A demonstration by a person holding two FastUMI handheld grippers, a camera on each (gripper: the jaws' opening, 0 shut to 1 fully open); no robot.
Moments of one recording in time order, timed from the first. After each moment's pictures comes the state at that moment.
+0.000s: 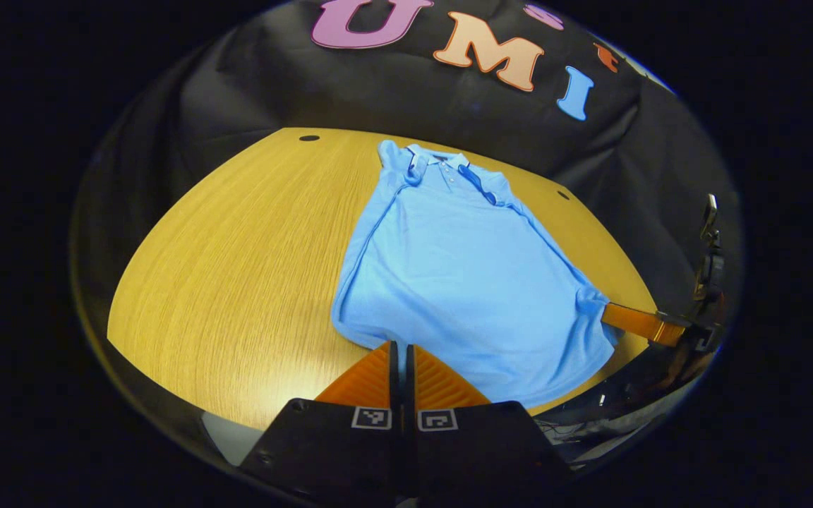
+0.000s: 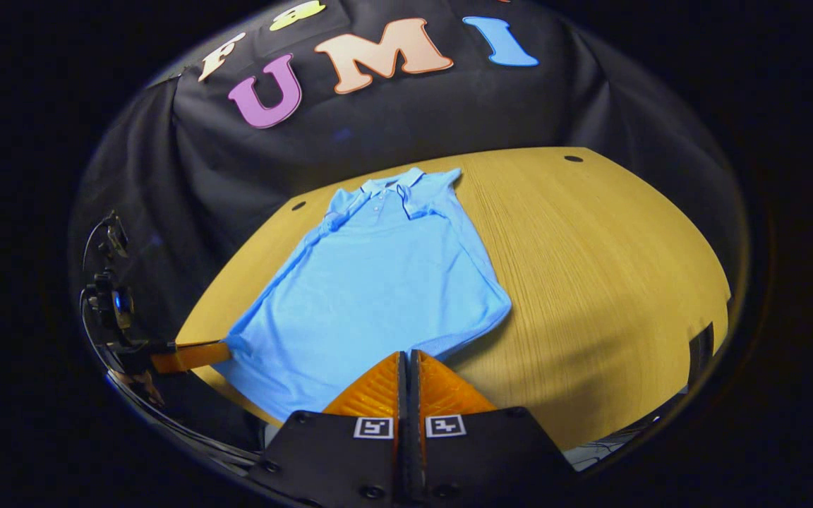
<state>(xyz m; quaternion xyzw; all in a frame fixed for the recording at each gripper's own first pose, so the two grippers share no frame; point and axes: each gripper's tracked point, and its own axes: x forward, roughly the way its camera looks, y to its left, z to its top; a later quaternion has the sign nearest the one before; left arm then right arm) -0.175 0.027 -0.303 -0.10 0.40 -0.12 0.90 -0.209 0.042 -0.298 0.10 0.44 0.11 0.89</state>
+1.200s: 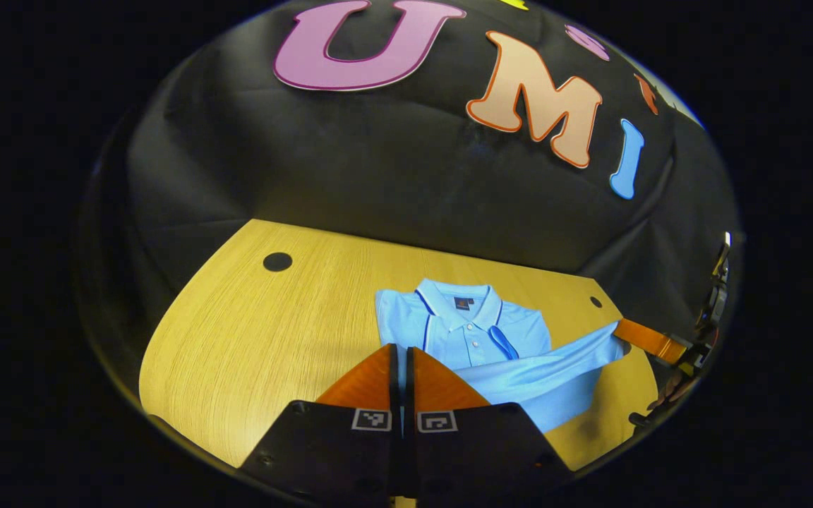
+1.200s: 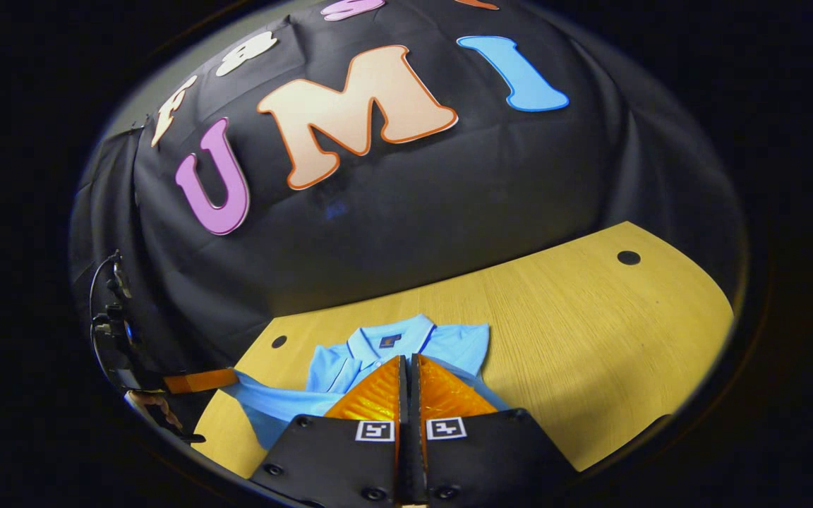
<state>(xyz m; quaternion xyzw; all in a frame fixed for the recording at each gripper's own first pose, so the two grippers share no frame) 0.159 0.040 -0.233 -0.10 0.30 -0.11 0.94 0.130 0.067 -0.274 0.15 0.32 0.07 0.93</state>
